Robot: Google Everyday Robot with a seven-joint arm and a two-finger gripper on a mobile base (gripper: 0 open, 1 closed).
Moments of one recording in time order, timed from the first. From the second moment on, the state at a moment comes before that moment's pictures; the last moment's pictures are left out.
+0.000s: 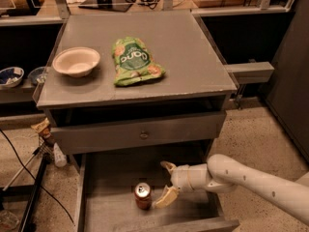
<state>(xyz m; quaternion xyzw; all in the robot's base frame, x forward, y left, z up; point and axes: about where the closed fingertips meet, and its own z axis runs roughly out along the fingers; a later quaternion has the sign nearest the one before) 0.495 -0.009 0.464 -0.51 0.69 0.38 0.35</state>
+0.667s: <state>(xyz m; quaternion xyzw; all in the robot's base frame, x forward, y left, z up) 0.487 0.021 0.432 -0.50 0.69 0.40 0.33</state>
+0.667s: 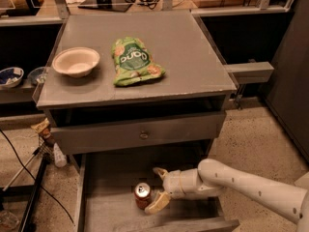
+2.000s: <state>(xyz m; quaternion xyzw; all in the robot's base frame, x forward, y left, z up) 0.484 0.045 0.404 -0.49 0.69 0.42 0.33</state>
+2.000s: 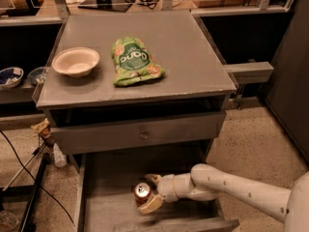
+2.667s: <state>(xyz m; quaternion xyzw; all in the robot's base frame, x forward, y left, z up) 0.484 0.045 0.404 -0.49 0.69 0.42 0.33</state>
